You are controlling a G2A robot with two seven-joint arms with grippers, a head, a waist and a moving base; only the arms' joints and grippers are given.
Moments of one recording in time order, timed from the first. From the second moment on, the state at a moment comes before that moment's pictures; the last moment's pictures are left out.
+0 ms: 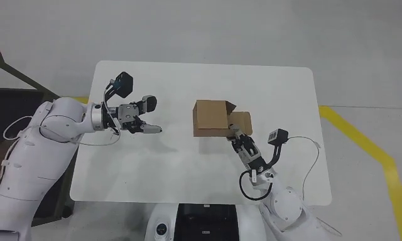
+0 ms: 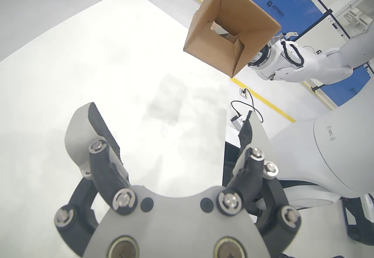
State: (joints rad) left arm 1.19 -0.73 -1.33 -1.64 0.01 -0.91 -0.91; right arm -1.71 -1.24 1.12 -1.92 0.18 -0.23 0.07
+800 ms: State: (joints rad) left arm 1.19 -0.73 -1.26 -1.67 0.06 -0.96 -0.80; right arm -1.70 -1.25 1.12 -1.91 0.18 -0.20 0.03
